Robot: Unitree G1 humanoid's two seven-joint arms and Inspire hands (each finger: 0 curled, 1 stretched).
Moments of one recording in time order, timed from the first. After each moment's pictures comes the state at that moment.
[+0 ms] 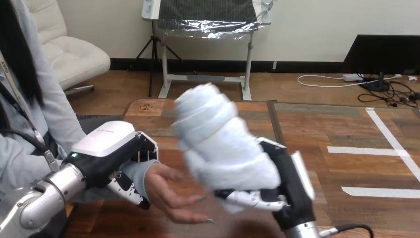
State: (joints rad) left arm -0.34 0.73 -0.28 0.61 0.56 -0.72 -0.05; right arm -0.14 0.04 -0.03 0.88 0.00 -1.05 0.26
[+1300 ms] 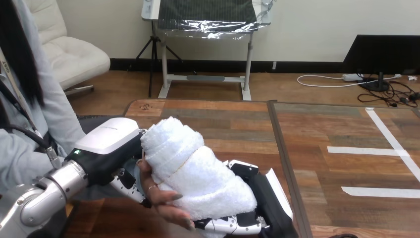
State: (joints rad) left arm -0.34 0.73 -0.27 0.58 0.55 -0.73 -0.07; right arm -0.11 0.03 0.08 0.97 -0.21 -1.13 0.08
